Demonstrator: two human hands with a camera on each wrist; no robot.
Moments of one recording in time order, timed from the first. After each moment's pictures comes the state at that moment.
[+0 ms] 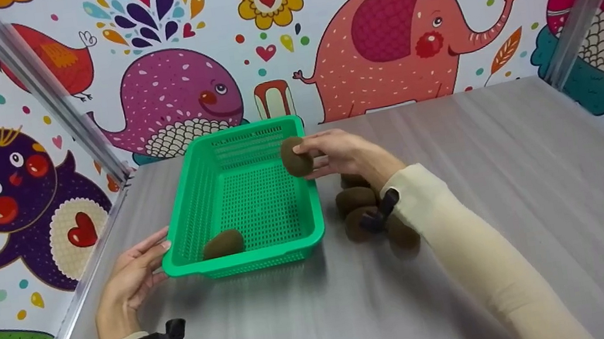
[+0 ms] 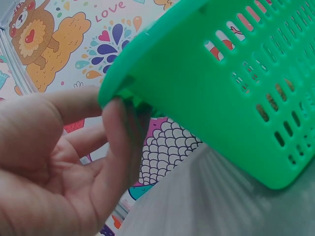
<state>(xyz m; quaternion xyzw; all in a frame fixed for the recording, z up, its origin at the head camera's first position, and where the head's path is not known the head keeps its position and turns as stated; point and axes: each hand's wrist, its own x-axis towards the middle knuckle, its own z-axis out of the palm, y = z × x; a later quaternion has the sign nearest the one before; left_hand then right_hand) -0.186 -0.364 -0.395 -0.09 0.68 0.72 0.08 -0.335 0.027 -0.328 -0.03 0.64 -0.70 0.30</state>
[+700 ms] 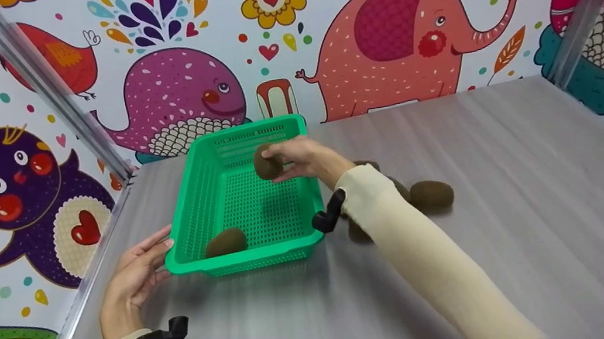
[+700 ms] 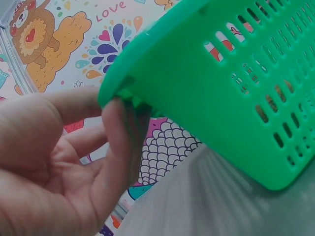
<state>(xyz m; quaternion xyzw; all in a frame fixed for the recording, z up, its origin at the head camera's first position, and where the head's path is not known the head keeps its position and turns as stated) -0.186 -0.364 -0.396 -0.08 0.67 0.74 0.08 -0.344 -0.040 -0.334 0.00 0.63 -0.72 0.30</state>
